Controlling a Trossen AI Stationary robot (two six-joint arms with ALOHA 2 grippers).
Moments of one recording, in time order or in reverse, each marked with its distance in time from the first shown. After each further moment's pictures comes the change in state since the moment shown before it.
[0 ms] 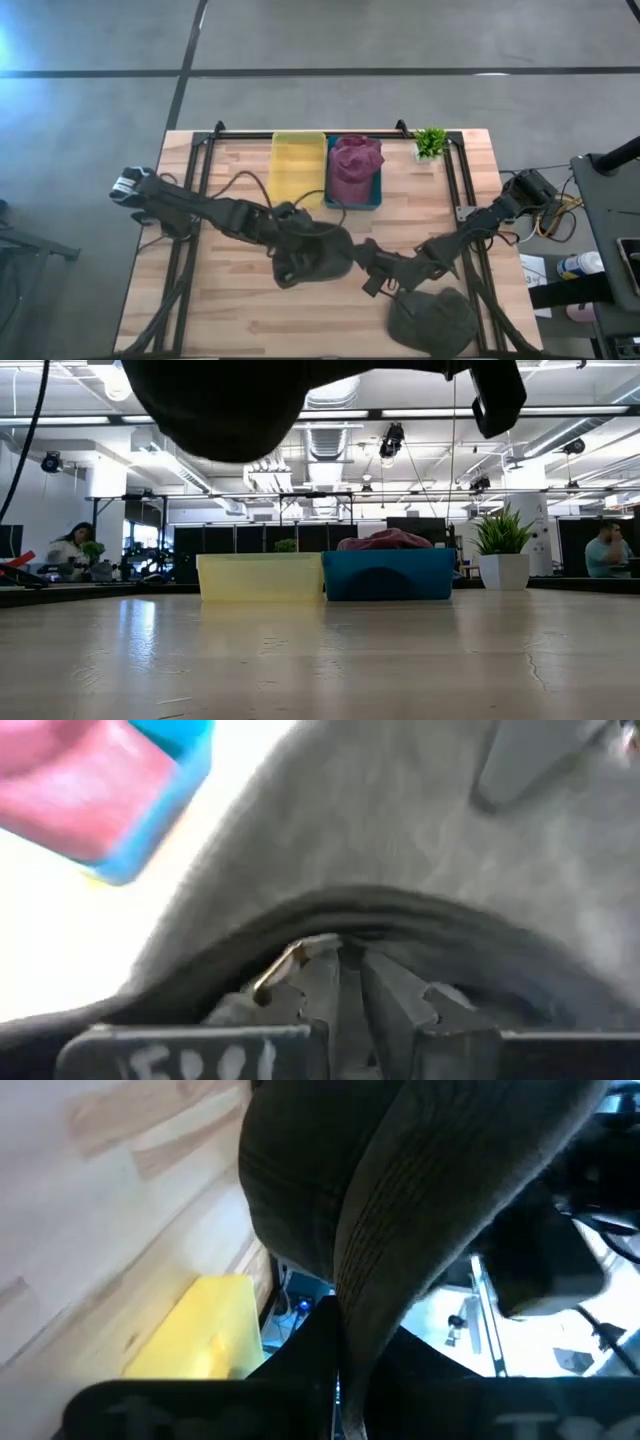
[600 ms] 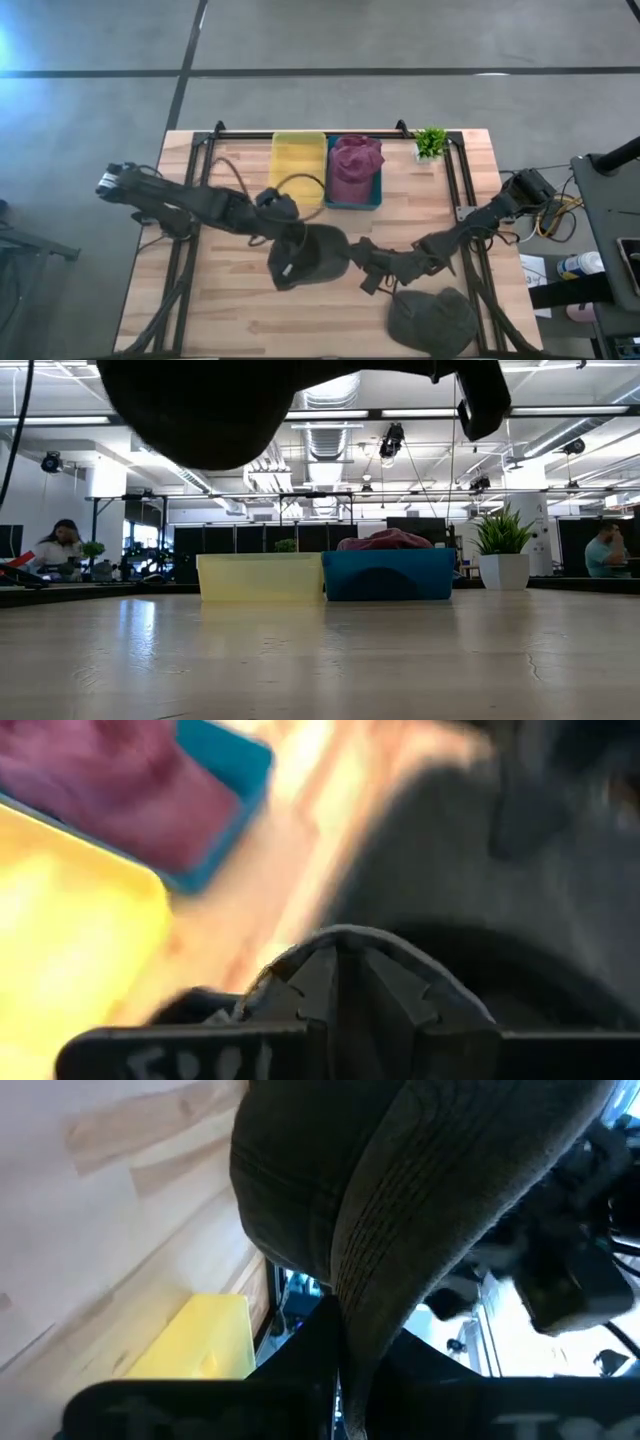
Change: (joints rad) left arm 0.005 -0.118 -0.005 -0.106 -0.055 0.011; right arm -0.050 0.001 -0.001 0.033 -0.093 -0.052
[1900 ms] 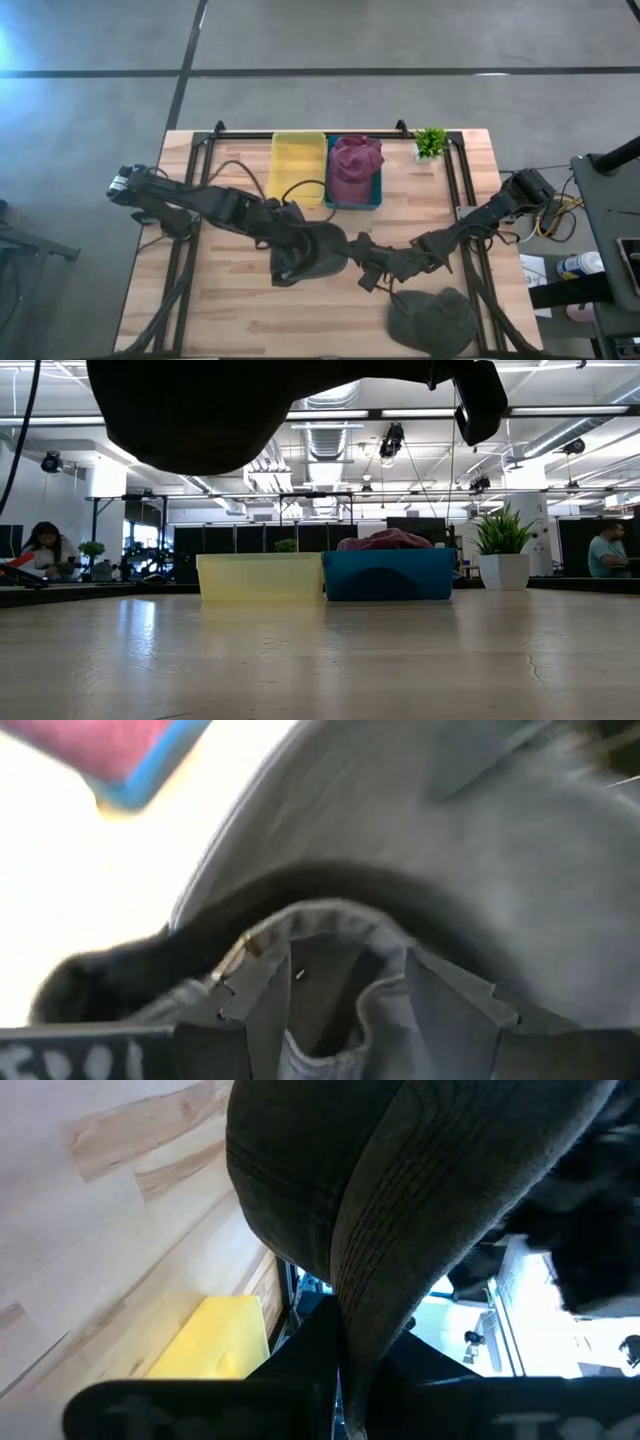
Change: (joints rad) left arm -0.008 0.093 0.164 -0.179 0.170 -0.146; right arm -0.021 0.001 -0.001 -0.014 -0.019 0.069
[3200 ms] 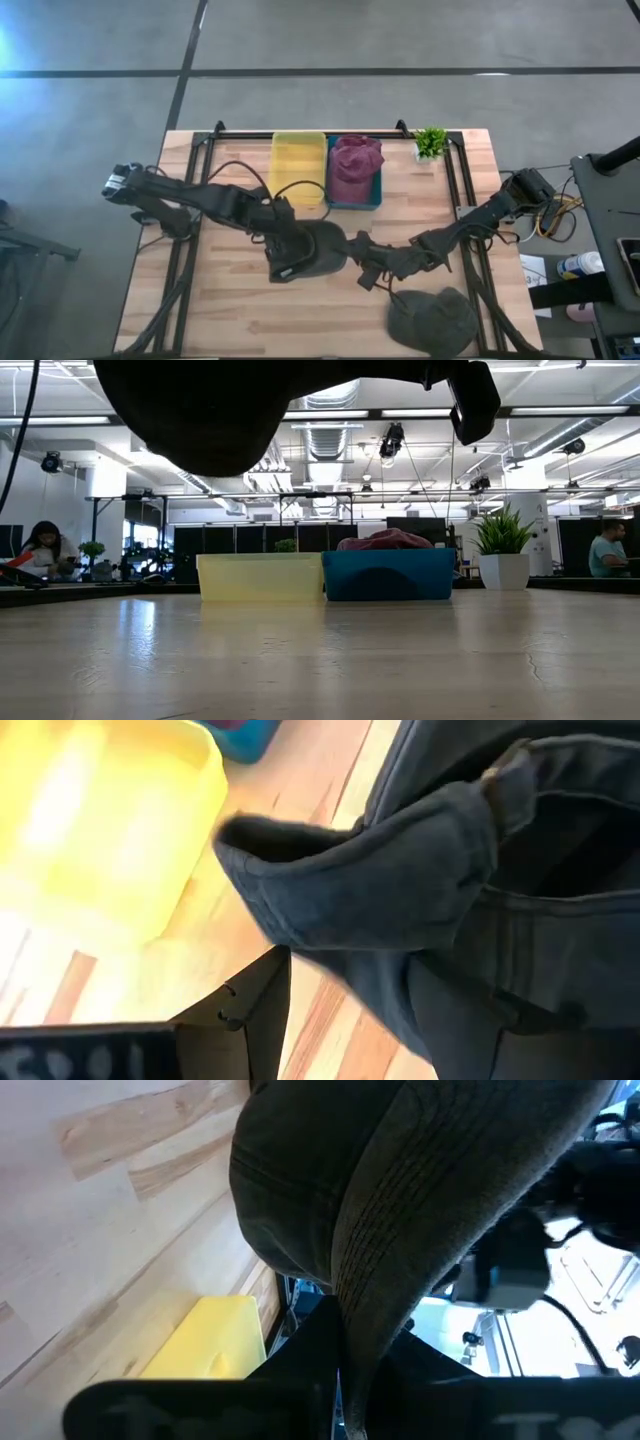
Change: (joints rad) left arm 0.051 -0.040 -0.115 -0.158 -0.095 0.154; right arm -0.011 0.000 0.003 0.006 -0.015 -0.013
